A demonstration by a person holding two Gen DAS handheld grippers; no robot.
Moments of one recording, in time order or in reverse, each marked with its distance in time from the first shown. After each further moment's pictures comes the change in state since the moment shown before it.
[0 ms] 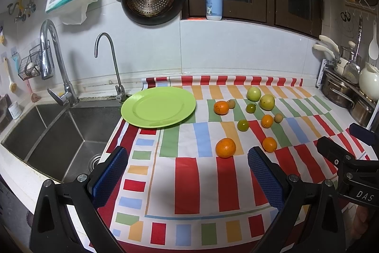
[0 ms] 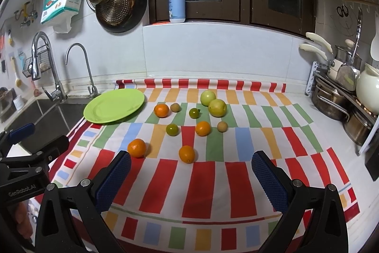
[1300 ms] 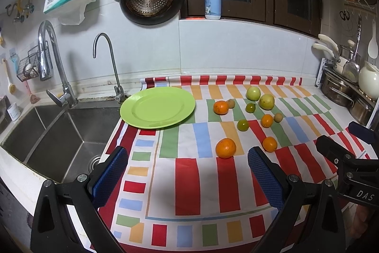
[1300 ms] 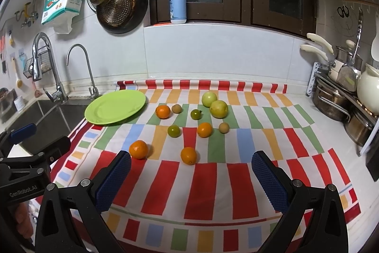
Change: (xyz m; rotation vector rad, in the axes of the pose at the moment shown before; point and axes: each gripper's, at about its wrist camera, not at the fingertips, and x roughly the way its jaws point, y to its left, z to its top) left arm -0.001 0.001 0.000 -0.002 -0.002 -0.004; right arm -0.002 0.002 0.002 -0.001 -0.007 0.004
